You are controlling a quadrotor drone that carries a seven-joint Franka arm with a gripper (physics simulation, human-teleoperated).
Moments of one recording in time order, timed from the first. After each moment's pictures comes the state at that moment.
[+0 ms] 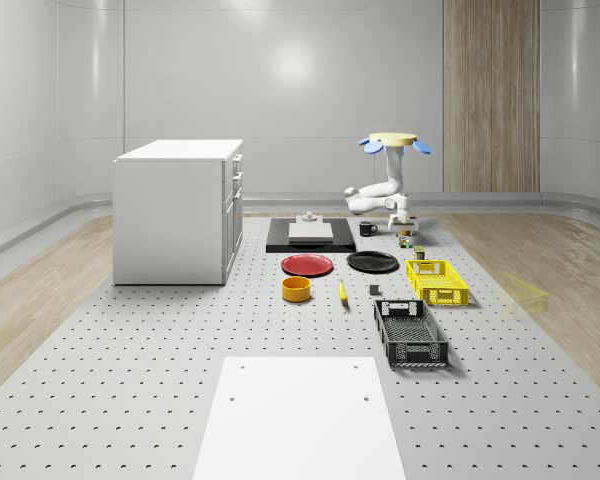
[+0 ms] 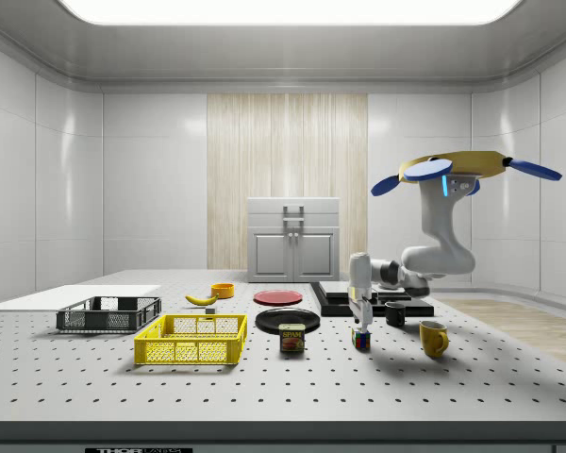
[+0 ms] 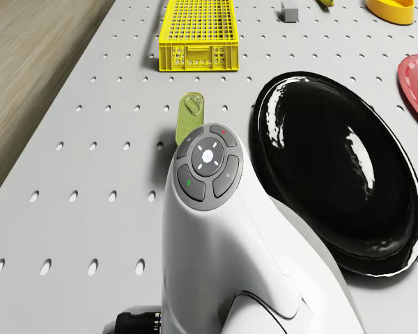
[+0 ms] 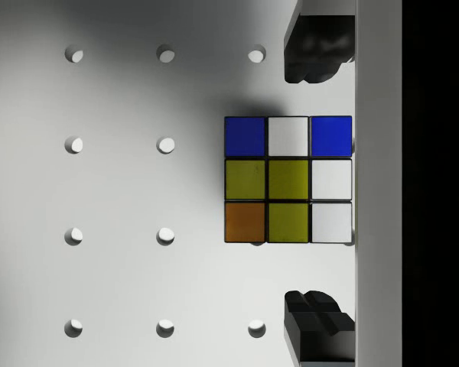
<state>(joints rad) -1.10 -1.24 1.31 -2.88 -1.90 1.32 1.63</state>
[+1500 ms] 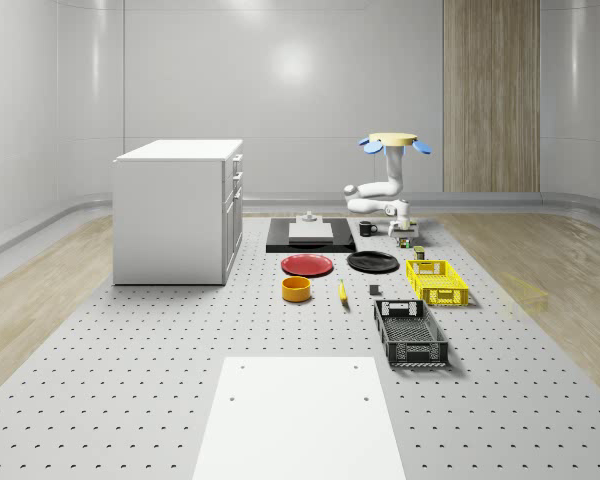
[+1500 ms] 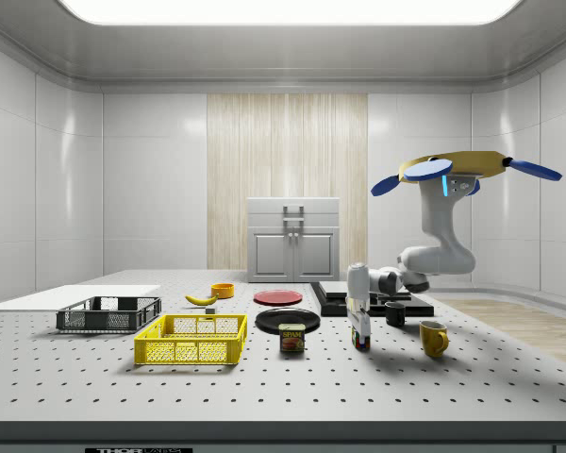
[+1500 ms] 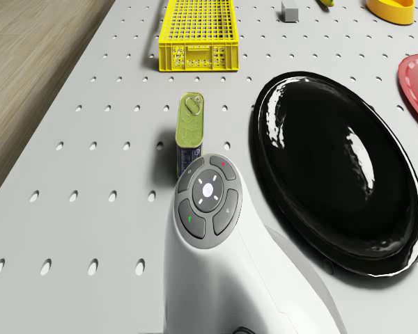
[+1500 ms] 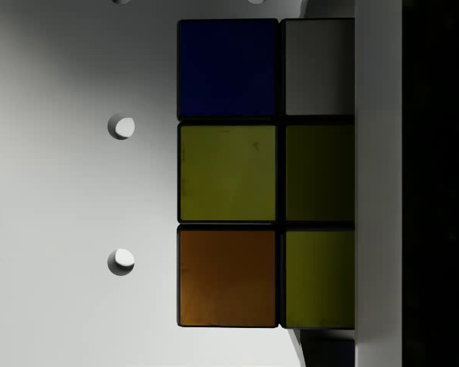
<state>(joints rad) -1.14 -1.34 1.20 -2.83 -1.99 1.47 1.63</state>
